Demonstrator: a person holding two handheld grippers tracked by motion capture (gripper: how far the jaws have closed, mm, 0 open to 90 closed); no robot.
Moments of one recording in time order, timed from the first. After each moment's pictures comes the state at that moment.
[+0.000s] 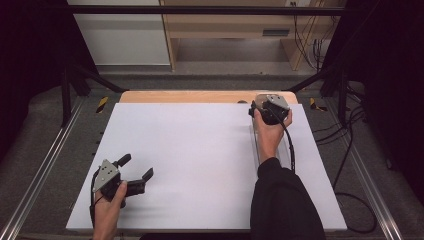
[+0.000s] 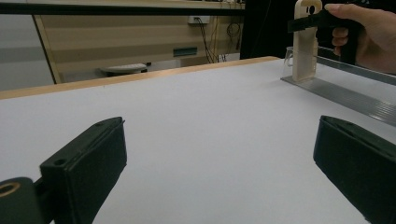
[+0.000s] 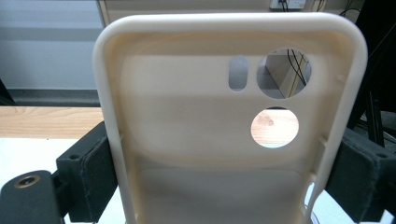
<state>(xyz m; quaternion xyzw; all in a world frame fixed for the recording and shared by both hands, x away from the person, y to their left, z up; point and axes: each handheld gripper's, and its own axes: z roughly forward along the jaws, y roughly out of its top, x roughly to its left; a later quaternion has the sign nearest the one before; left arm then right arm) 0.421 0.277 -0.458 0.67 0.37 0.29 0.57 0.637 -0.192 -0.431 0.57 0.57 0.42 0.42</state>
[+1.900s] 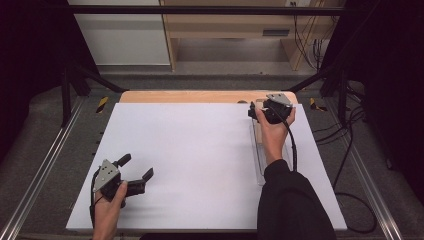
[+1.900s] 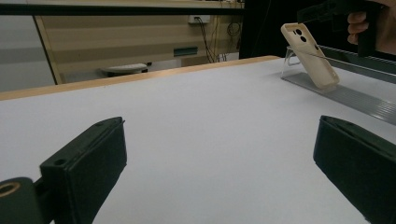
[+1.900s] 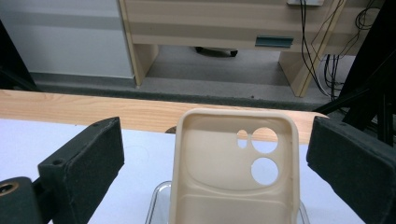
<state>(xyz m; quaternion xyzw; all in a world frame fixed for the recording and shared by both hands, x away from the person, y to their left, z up) 0.421 0.277 -0.457 0.68 0.37 0.29 0.57 0.620 -0.191 -0.406 0.55 0.61 0.41 0.39</state>
